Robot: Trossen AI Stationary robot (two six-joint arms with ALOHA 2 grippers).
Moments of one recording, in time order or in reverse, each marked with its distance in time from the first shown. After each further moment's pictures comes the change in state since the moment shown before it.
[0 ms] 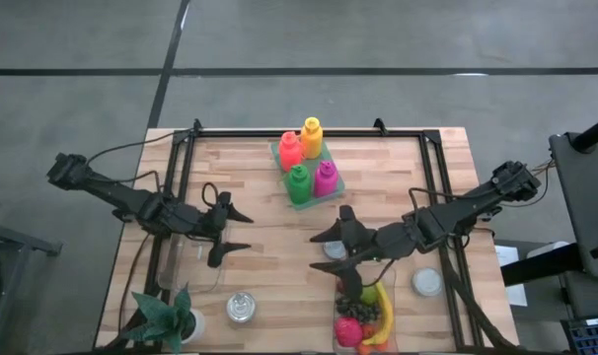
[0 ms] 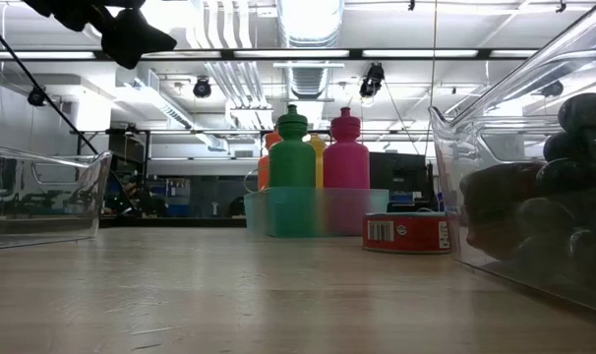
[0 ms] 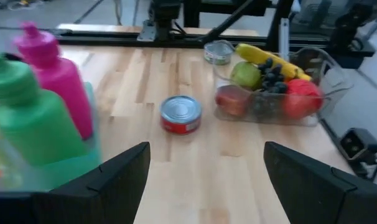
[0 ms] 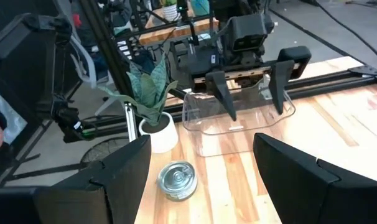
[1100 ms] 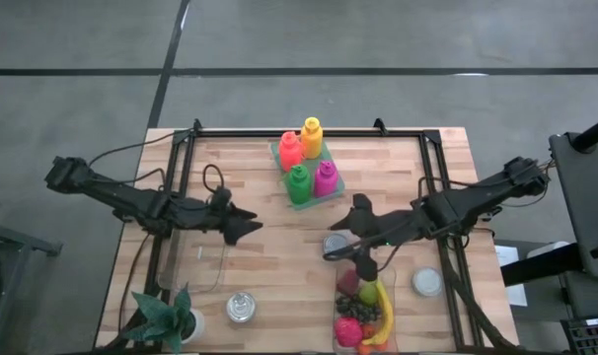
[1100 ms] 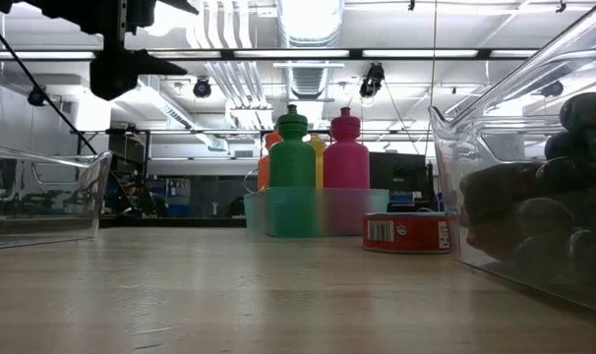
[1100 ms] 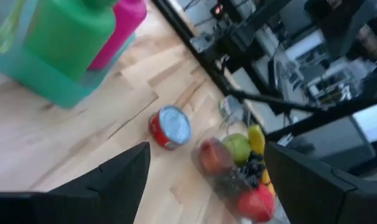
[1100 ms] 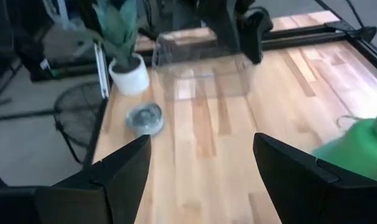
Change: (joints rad) left arm 0.085 0.057 0.000 0.081 -0.072 -0.823; right arm -0.051 -0.112 -0.022 -0.331 -0.079 -0.019
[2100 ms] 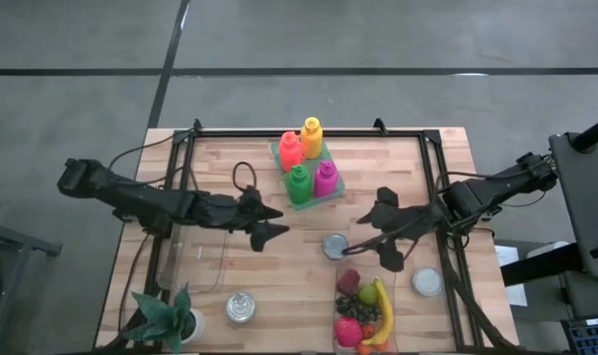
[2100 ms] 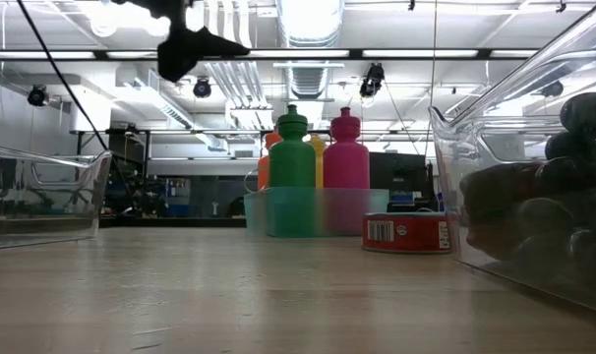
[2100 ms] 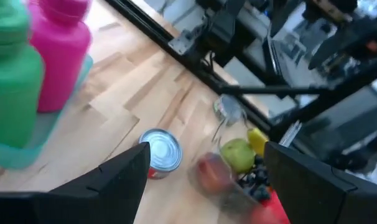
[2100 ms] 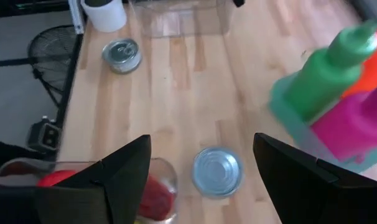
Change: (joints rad) left arm 0.088 0.309 0.212 0.111 0.113 0.247; right arm 0.010 -0.142 -0.040 -0.333 -0.022 0.054
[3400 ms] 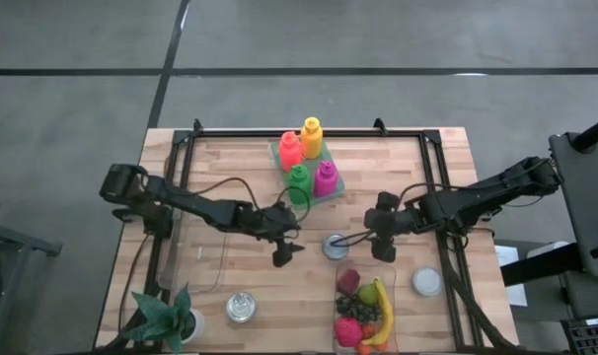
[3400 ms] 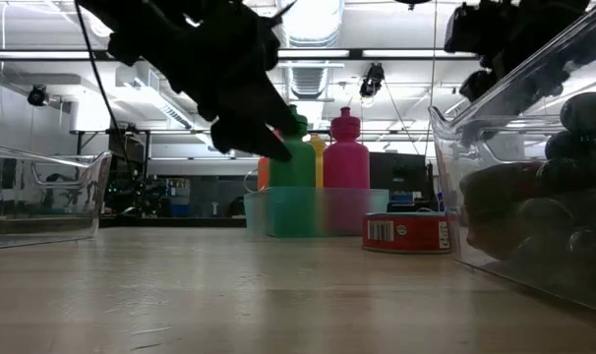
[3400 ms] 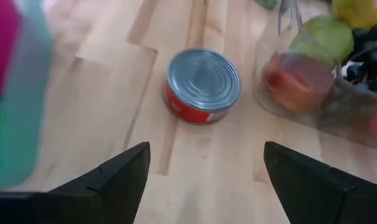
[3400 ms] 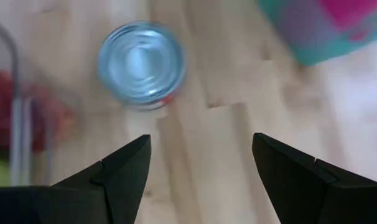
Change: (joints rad) left arm 0.077 0.422 0.073 0.046 0.201 0.417; right arm -0.151 -0.018 -0.468 0.112 -0.047 -0.021
